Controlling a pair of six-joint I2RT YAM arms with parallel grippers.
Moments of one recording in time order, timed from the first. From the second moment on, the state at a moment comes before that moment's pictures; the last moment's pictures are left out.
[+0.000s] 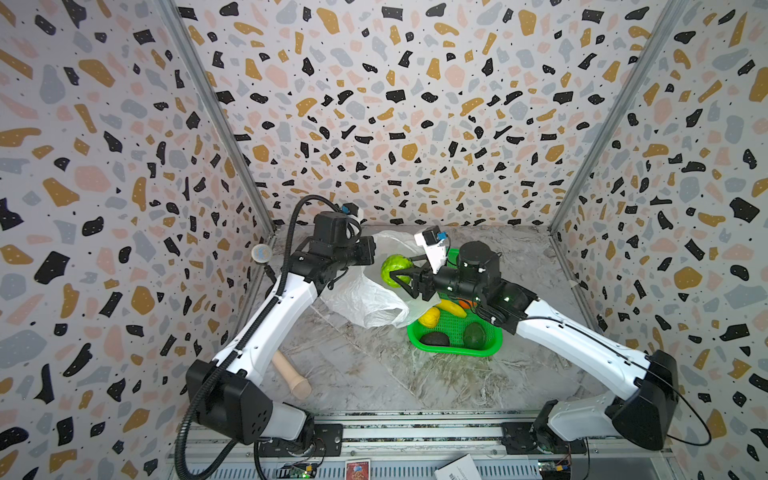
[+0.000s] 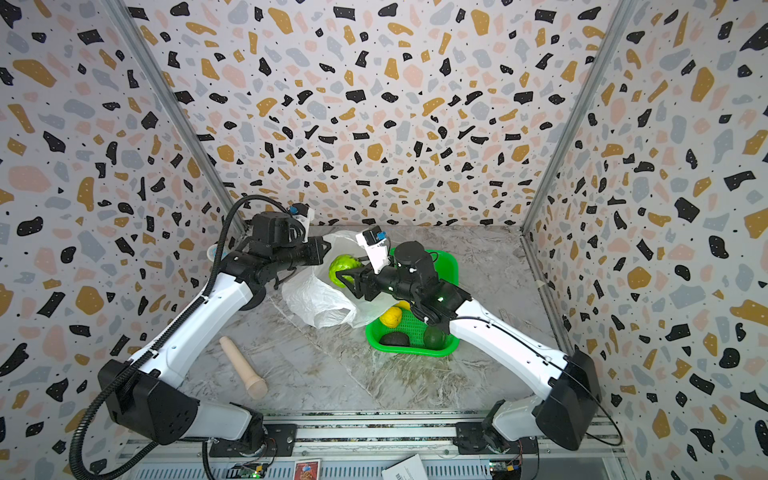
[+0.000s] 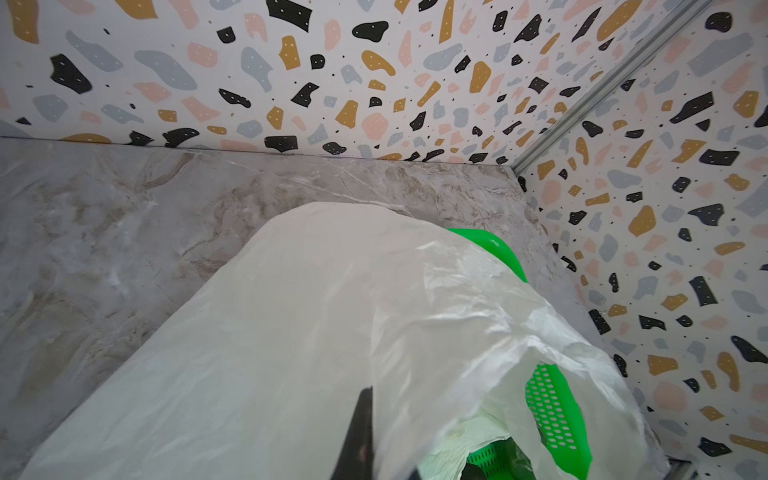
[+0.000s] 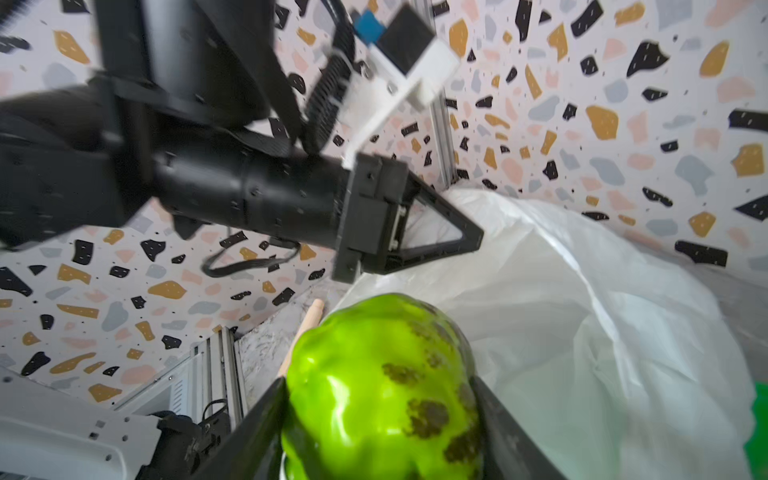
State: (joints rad) left arm -0.34 1.42 1.40 -0.52 0.26 -0.35; right arm 0.82 1.42 1.25 -0.06 -0.28 0.26
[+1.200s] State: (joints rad) left arm -0.34 1.46 1.33 -0.33 0.57 -0.66; right arm 0.67 1.51 1.35 -0.21 -0.21 0.33
